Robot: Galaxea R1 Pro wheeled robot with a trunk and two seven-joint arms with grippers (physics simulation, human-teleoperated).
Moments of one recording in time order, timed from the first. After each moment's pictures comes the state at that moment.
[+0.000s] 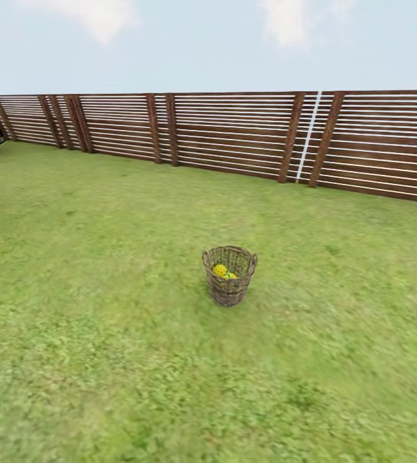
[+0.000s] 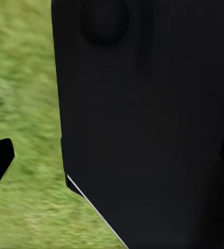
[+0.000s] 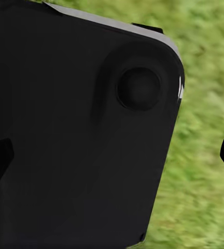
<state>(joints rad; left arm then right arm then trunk) 0.00 0.00 0.01 -0.13 0.01 -0.01 0.00 -0.07 0.00 0.03 0.00 0.15 -0.22 0.00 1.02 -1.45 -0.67</state>
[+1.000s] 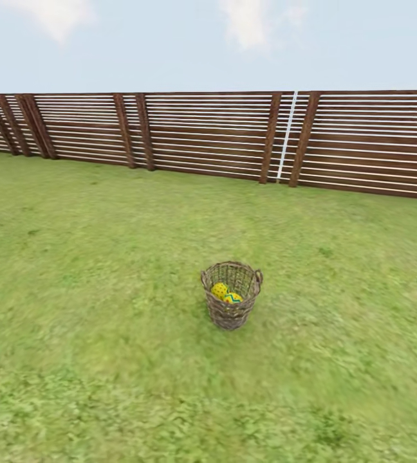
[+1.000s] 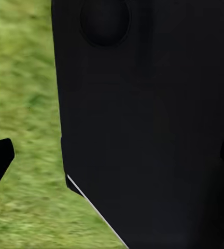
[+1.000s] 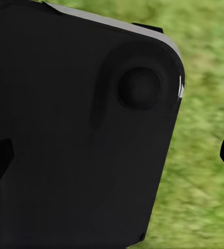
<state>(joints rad) 0.00 0.00 0.00 -0.13 0.01 -0.01 0.00 -0.07 0.00 0.03 0.00 0.15 -0.22 0.00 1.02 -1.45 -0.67</state>
